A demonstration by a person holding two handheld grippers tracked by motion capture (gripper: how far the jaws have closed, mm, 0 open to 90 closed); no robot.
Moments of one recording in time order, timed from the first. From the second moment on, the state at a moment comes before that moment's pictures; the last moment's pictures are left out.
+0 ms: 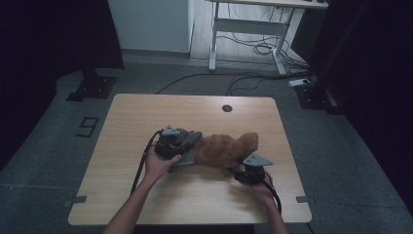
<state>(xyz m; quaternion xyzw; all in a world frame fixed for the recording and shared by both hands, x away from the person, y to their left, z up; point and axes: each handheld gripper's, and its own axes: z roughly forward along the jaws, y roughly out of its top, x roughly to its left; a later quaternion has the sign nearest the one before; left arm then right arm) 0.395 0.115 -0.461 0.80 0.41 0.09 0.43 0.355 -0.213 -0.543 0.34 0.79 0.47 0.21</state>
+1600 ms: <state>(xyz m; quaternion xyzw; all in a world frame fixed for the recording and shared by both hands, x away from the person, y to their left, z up) 0.370 0.027 -0.425 0.82 0.33 0.10 0.45 0.329 -0.239 -0.525 0.39 0.74 0.52 0.19</state>
